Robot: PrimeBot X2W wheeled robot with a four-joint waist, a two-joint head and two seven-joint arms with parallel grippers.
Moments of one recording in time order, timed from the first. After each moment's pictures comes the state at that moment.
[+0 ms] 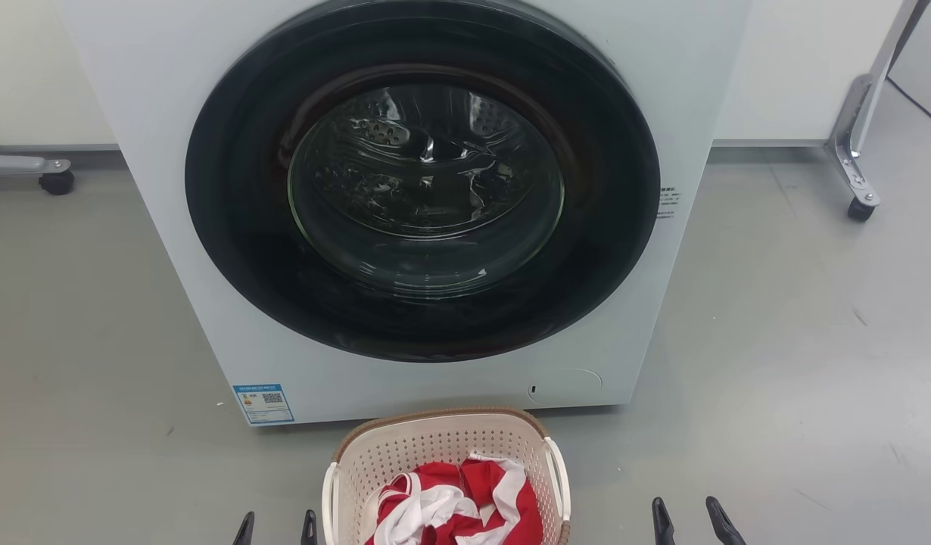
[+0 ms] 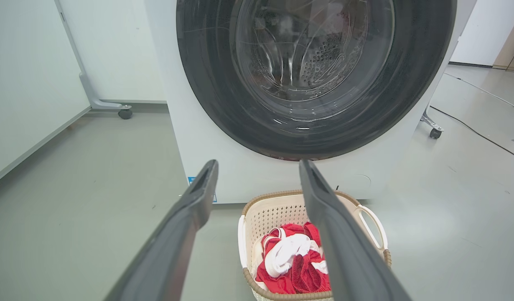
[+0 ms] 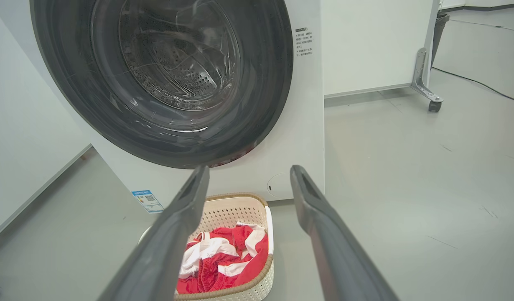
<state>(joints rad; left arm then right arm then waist) 0.09 0.08 -0.21 0.22 -0.24 0.12 -0.25 0.04 -0.08 0.35 0.21 0.36 -0.12 -0.25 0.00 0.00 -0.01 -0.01</state>
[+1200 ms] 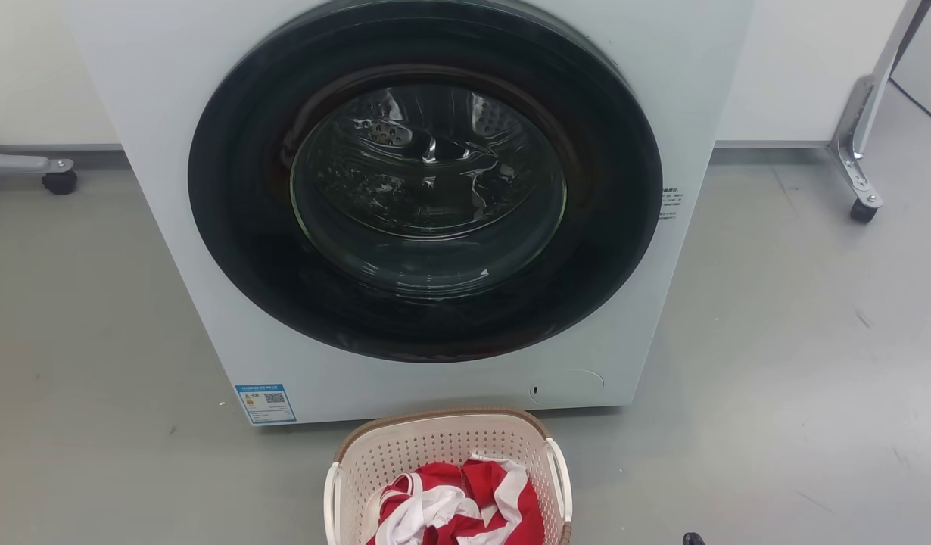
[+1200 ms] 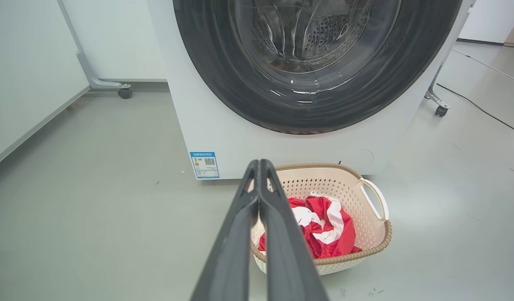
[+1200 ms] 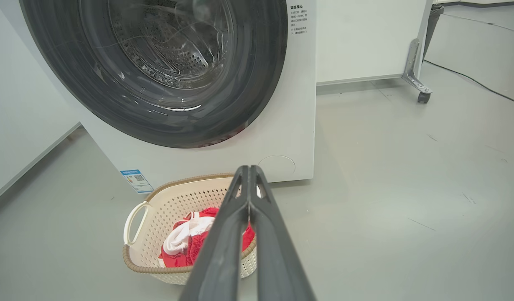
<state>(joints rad) 0.12 0.06 -0.21 0.27 -0.21 0.12 -0.25 0.11 -0.06 0.32 0.20 0.27 -0.12 -0.25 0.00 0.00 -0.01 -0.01</state>
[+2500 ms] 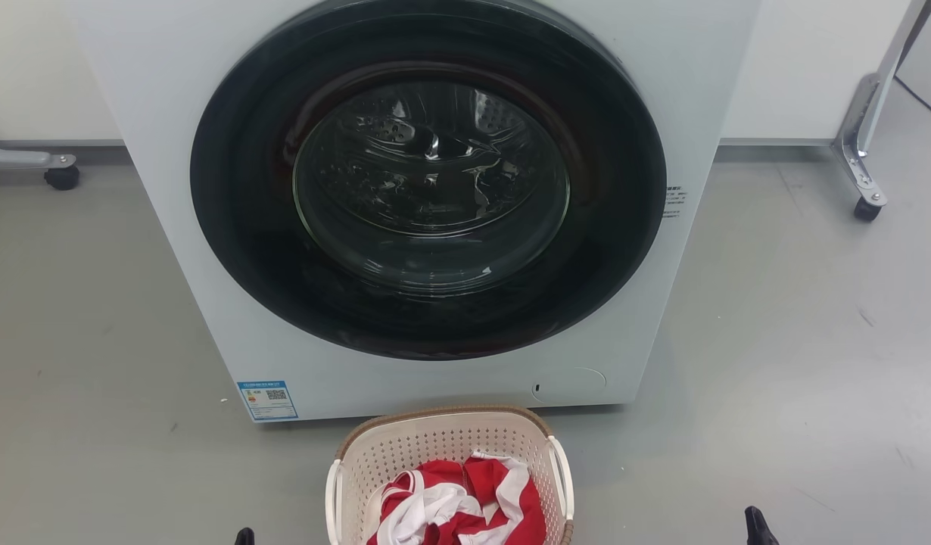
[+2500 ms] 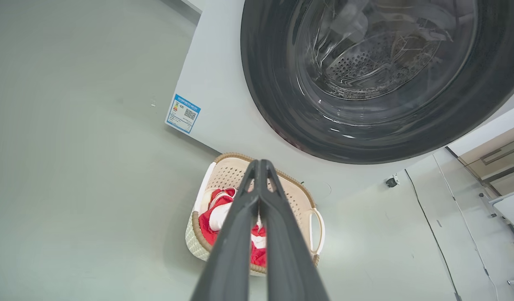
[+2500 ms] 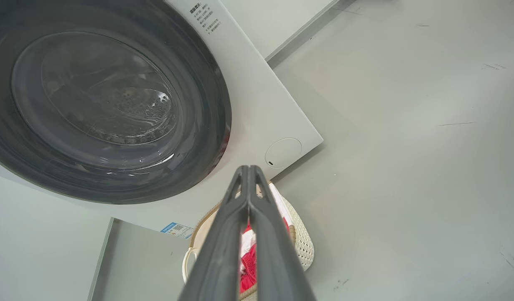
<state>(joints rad) 0.06 0.06 -0.09 0.29 -0.75 0.03 -0.10 0.05 -0.05 0.14 0.23 0.79 -0.03 -0.10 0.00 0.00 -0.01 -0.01</state>
